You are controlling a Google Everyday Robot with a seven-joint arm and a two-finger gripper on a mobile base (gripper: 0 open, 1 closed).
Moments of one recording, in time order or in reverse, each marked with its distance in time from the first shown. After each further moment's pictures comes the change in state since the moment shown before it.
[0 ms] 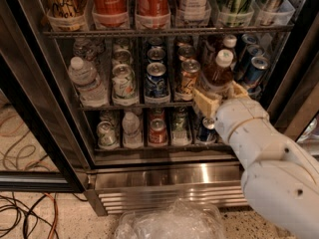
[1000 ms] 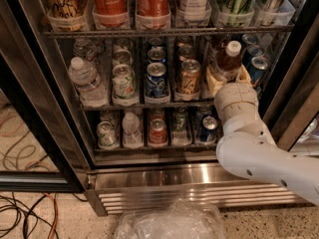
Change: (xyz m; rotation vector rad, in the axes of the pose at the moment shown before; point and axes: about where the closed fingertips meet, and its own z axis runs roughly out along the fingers) arm 0.019 -0.069 0.070 0.277 -0.116 -0.038
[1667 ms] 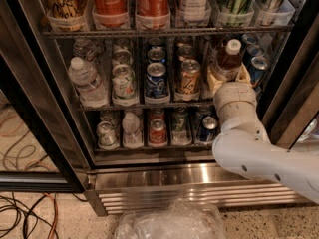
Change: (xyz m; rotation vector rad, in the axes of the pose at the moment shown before) arm 0.003 -0.009 0.006 0.047 -0.008 -0.012
